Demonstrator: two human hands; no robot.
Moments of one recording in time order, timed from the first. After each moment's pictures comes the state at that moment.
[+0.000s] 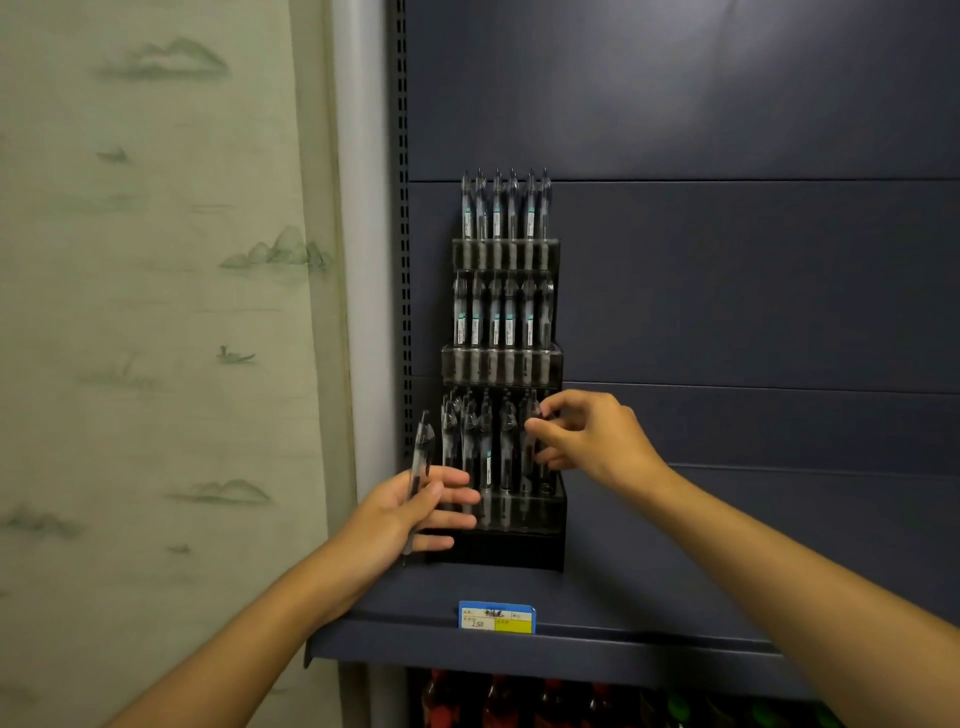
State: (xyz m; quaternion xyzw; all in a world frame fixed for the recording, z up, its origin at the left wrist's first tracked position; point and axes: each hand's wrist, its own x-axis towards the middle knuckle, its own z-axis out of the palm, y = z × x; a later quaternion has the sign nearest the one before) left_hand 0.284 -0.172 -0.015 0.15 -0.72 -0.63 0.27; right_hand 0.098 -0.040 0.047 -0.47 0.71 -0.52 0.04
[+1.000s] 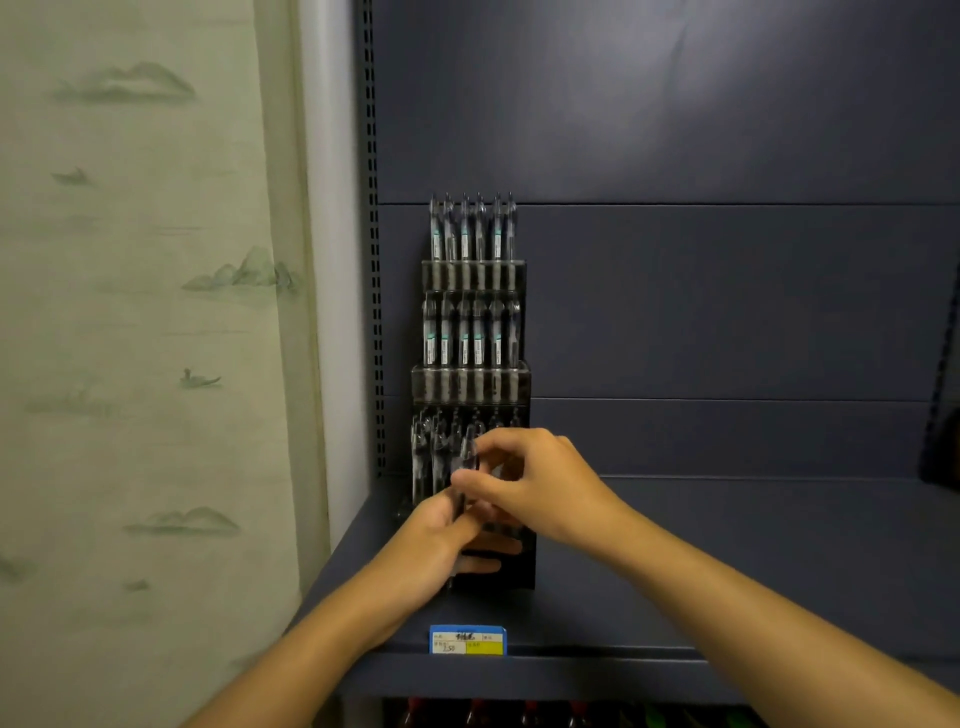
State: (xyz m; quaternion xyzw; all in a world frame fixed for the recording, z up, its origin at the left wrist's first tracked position) left_hand 0.244 -0.128 -0.004 0.08 -0.72 -0.65 0.23; right_hand 0.142 -0.021 0.049 -0.58 0.71 -0.40 -0.05
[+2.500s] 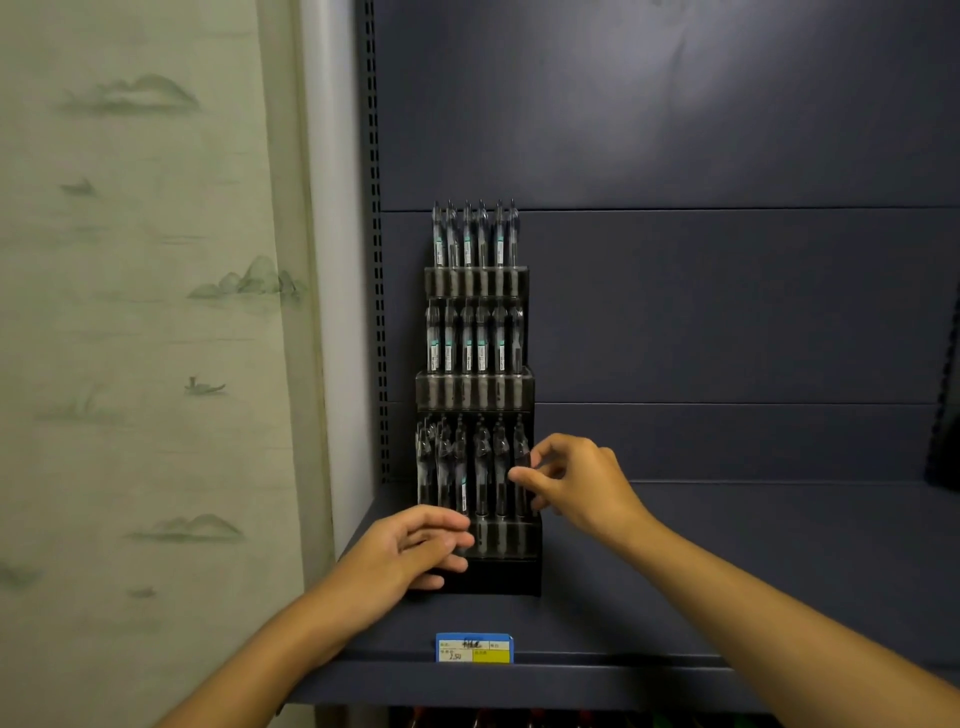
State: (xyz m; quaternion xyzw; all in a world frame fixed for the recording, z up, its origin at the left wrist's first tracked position) left_hand 0.272 -0.167 -0.020 0.13 -0.78 -0.57 0.23; right_hand 0.084 -0.034 0.023 -0.47 0.76 -0.45 -0.03
